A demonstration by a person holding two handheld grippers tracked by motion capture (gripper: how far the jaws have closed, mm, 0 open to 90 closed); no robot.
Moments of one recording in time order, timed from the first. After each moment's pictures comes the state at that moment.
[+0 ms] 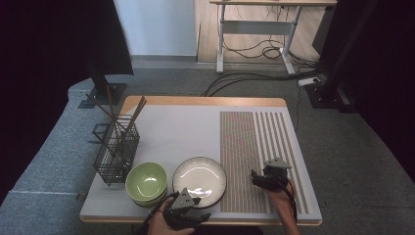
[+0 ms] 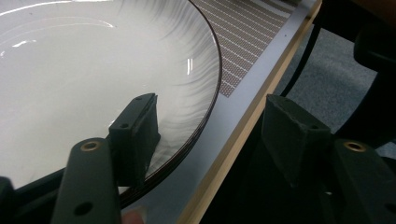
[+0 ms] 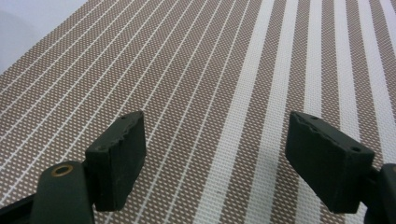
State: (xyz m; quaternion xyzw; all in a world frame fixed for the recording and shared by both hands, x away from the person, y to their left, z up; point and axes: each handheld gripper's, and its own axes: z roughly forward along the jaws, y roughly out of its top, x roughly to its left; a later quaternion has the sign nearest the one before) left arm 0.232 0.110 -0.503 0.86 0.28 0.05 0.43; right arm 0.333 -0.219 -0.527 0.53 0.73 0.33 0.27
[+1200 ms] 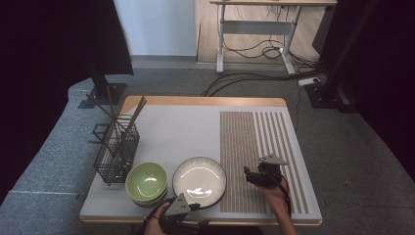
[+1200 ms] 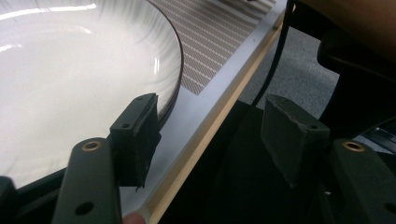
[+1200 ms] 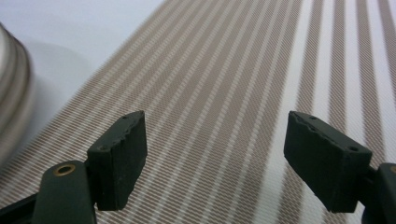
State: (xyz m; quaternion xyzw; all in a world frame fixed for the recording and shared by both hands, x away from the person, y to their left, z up) left arm 0.212 0.119 -0.490 0.86 0.27 0.03 0.44; right arm 0.337 -0.198 -0.511 0.51 0.73 0.38 0.25
